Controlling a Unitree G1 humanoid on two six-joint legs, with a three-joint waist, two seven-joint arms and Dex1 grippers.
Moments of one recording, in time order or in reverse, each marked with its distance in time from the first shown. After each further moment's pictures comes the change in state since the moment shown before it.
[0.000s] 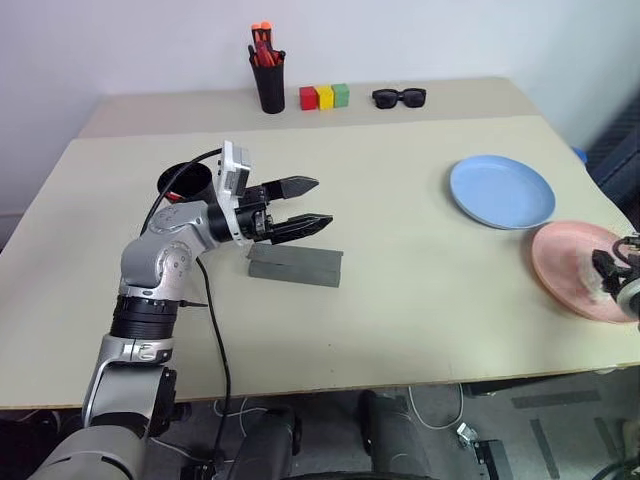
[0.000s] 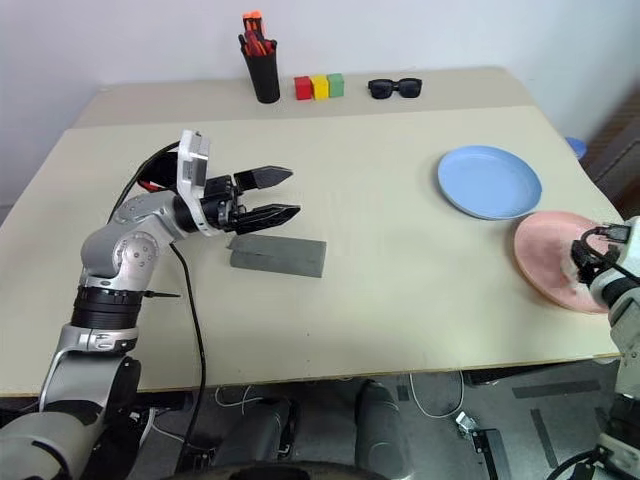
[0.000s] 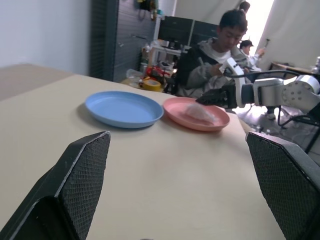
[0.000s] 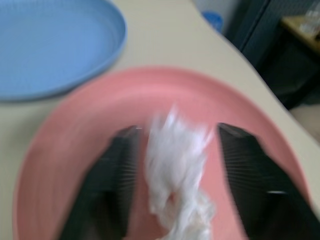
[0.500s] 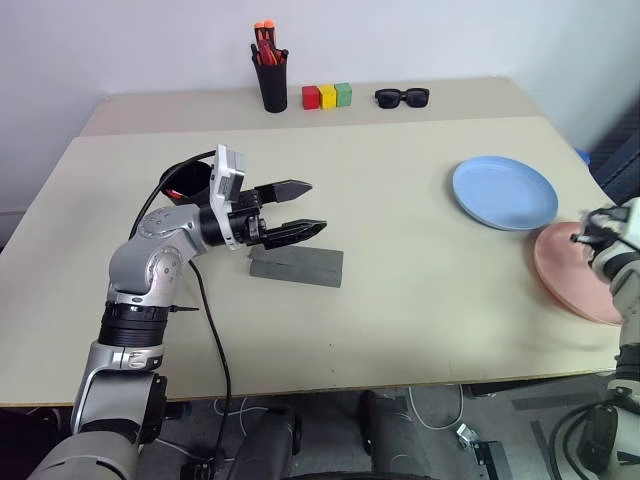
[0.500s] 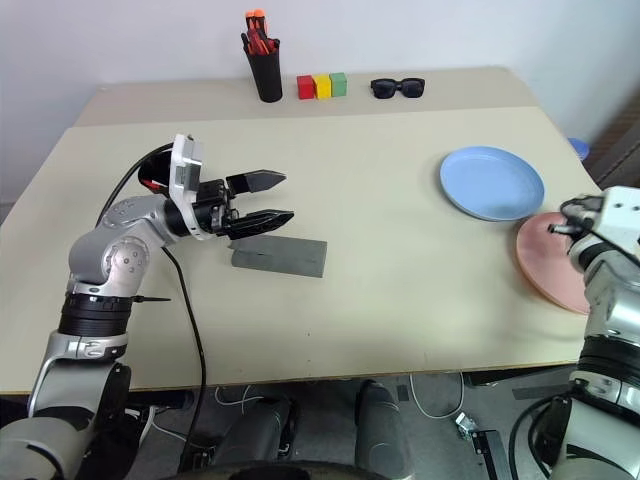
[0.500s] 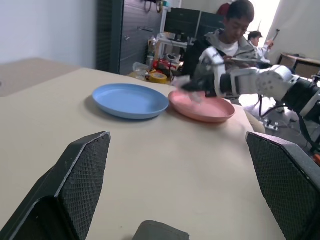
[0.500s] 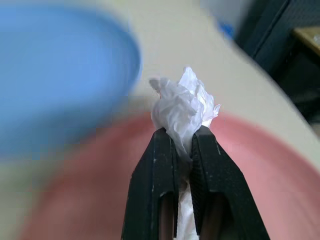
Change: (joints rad) left arm 0.038 0.044 0.008 -0.054 -0.001 0.008 0.013; right arm -0.312 0.031 -0.008 0.301 -0.041 -0.176 0.013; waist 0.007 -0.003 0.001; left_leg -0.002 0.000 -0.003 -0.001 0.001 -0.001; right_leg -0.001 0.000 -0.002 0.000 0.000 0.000
